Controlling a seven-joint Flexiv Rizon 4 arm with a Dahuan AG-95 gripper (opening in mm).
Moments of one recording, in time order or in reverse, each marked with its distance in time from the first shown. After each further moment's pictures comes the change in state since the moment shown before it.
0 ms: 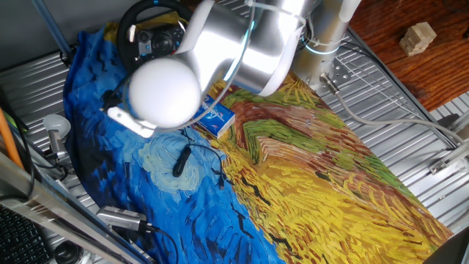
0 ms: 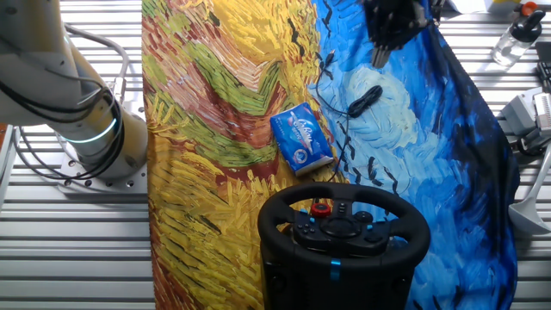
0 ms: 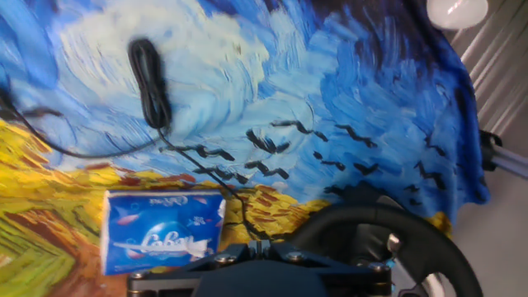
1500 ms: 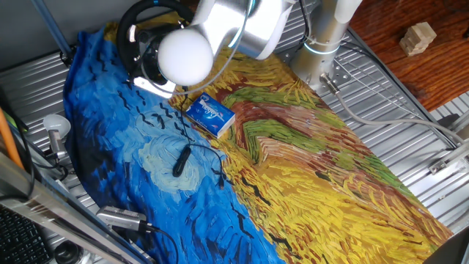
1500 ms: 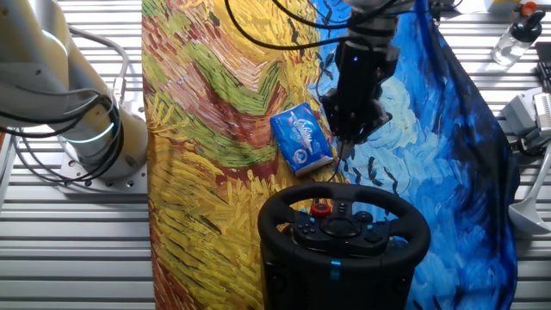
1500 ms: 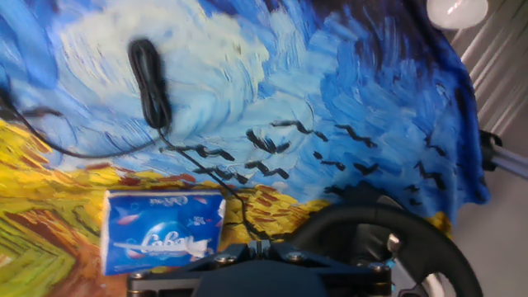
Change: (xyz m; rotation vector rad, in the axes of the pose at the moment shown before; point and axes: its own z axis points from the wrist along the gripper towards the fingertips) arm 0.081 -0.048 0.123 0.080 0.066 -0.162
